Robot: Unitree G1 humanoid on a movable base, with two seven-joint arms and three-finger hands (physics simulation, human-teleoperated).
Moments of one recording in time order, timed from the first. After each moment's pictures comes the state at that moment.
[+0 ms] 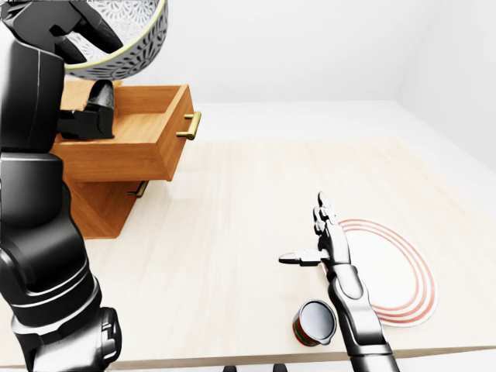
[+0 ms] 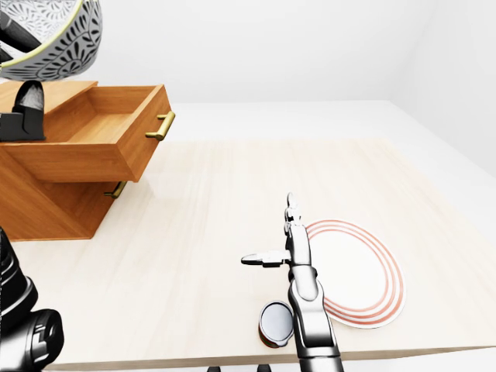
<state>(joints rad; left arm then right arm) -0.65 0.50 0.28 -0.48 0.75 0.09 -0.27 0.01 0.00 0.00 -0.02 -0.02 0.04 -0.01</state>
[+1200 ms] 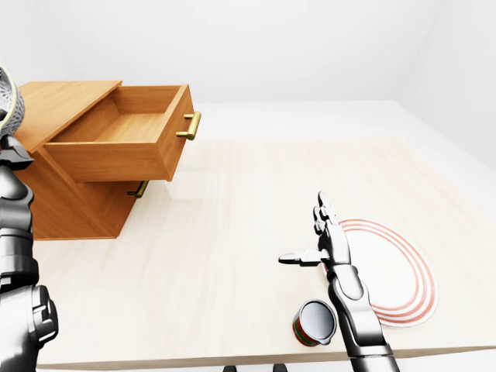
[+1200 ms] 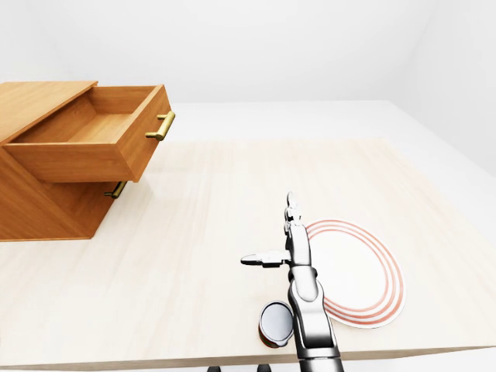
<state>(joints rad) -0.86 0.87 0.23 0.99 0.60 -0.09 0.52 0.02 0.00 0.01 -0.04 -0.03 0.04 -0.02</state>
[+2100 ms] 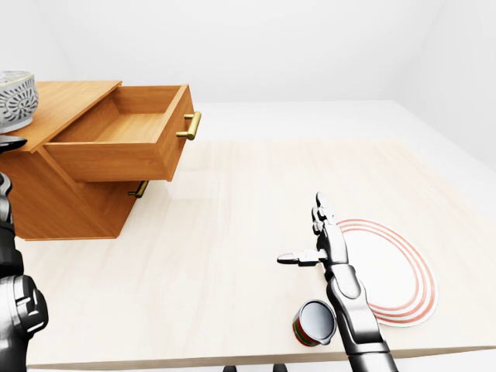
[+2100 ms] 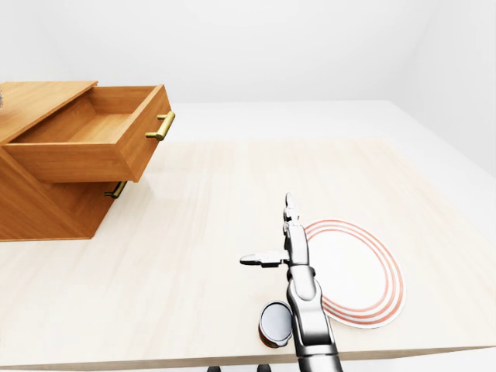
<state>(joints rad) -0.96 0.92 0.24 1.06 0.58 -0.09 0.52 0.00 0.00 0.01 0.01 -0.04 0.02 -0.02</state>
